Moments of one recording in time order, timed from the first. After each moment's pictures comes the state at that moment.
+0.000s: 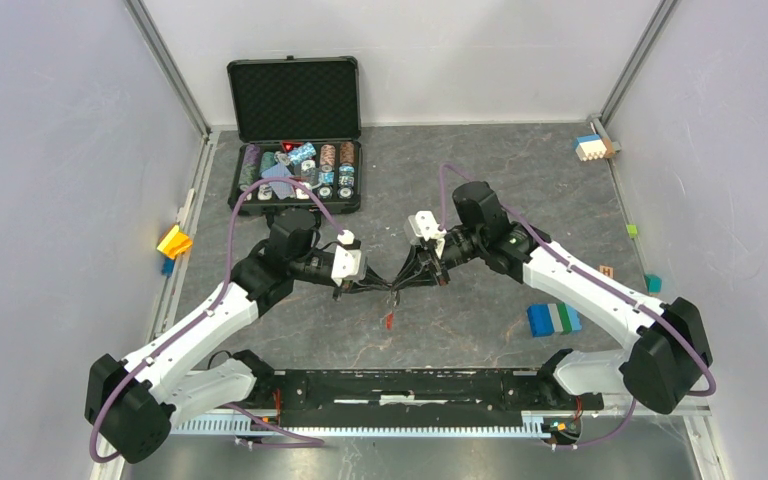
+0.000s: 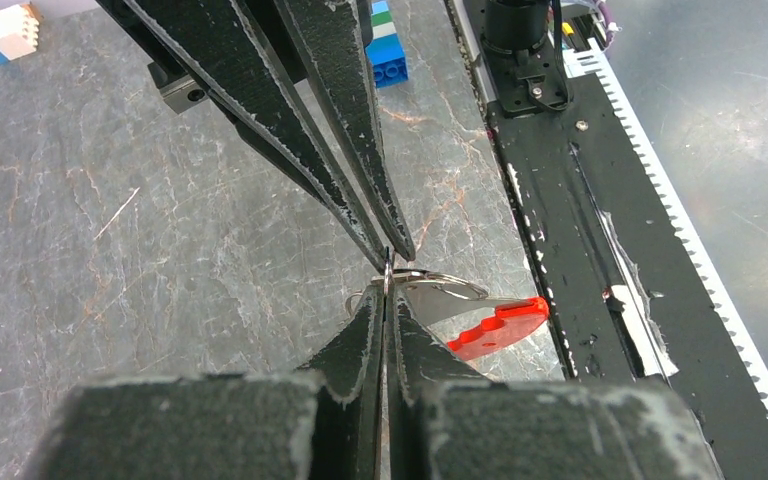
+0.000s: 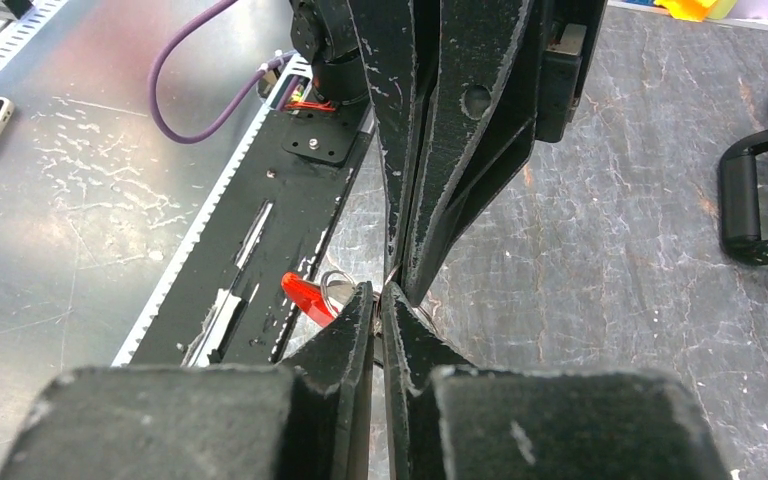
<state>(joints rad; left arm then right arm) -0.61 1.01 0.74 -0.19 1.01 0.58 0.70 1.30 0.99 -0.26 -1.13 -0.51</state>
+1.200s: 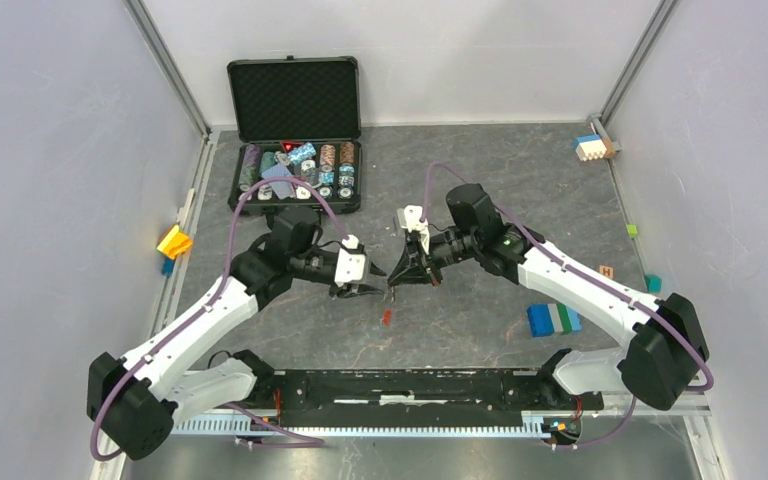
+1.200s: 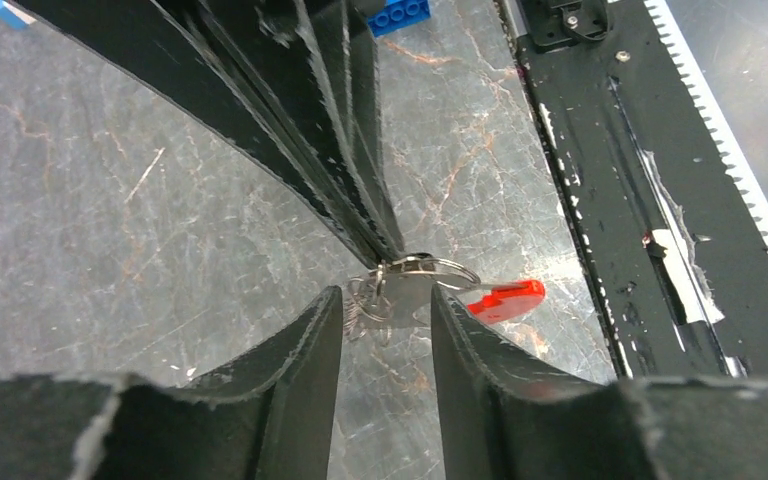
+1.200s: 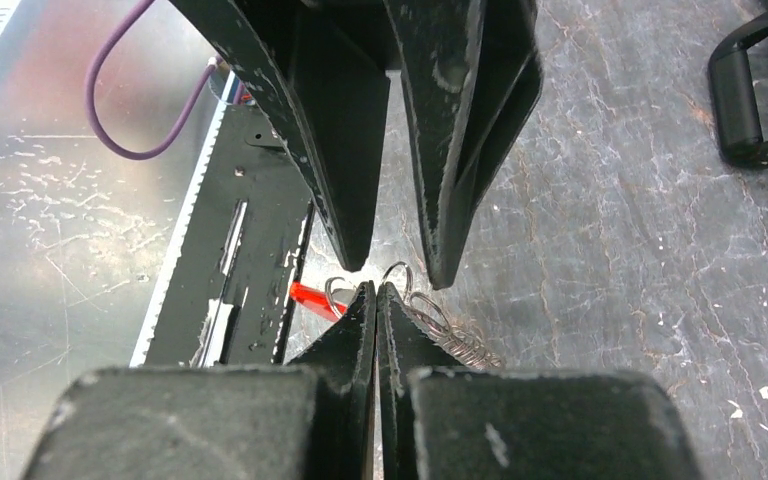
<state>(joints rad) -0.60 1.03 0.79 -0.36 0.94 0.76 0.73 1.32 0.99 -0.22 -0.97 -0.34</state>
